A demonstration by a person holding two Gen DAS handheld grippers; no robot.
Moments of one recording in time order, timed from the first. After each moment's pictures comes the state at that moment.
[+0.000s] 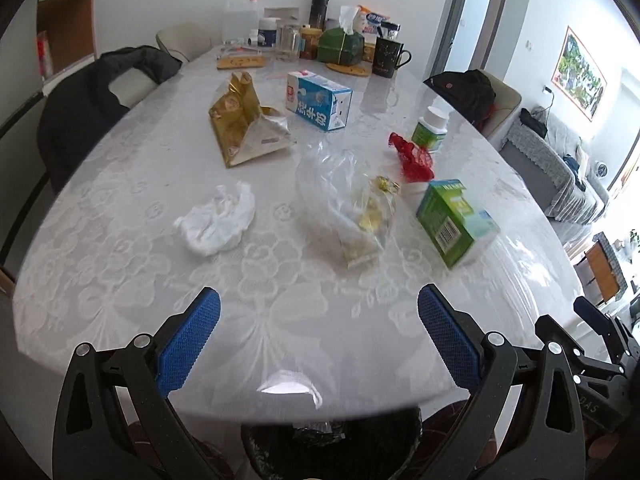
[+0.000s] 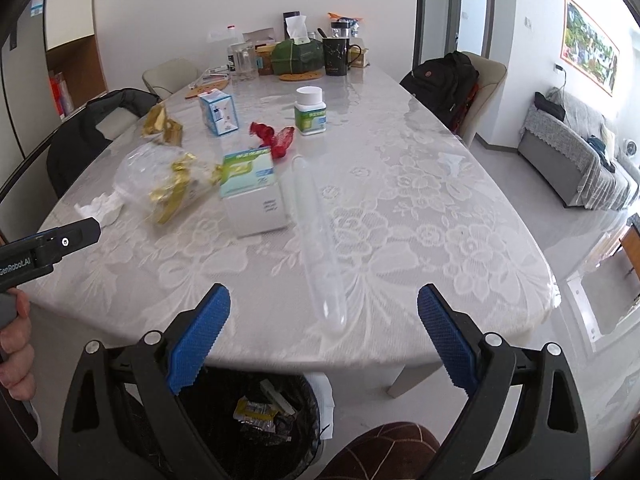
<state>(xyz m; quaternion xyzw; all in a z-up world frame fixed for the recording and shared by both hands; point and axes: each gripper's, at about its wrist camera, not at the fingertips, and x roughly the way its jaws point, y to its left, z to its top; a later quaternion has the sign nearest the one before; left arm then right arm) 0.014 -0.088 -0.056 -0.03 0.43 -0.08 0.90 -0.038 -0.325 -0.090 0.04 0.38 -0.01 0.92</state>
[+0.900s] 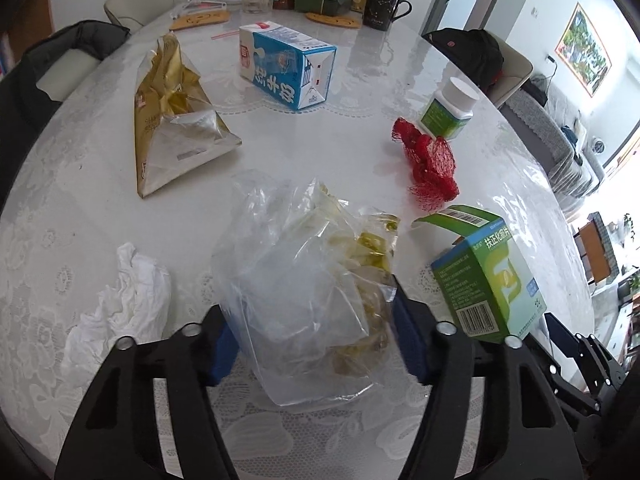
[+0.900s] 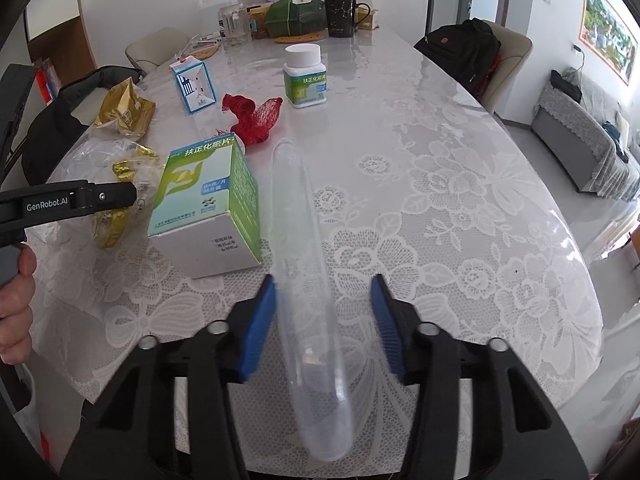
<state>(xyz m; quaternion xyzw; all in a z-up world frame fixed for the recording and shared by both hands) 0.128 -0.125 -0.089 -0.03 0.51 -0.11 0.85 0.041 -0.328 -0.123 0.04 0.44 0.00 0.90</state>
